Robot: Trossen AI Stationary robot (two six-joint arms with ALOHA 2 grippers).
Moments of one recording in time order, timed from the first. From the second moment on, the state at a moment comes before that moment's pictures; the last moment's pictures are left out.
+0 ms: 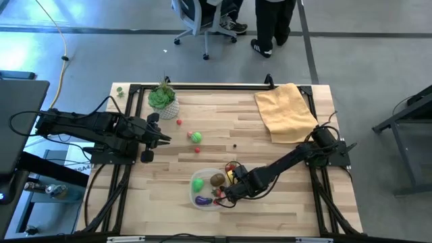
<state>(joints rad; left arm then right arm) -0.01 0.72 0.75 -0.76 -0.12 0.00 0.48 2.00 1.33 -0.67 0.11 1.57</state>
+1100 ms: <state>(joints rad) -0.01 0.72 0.75 -0.76 -0.12 0.00 0.47 1.91 1.33 -0.72 0.22 1.49</state>
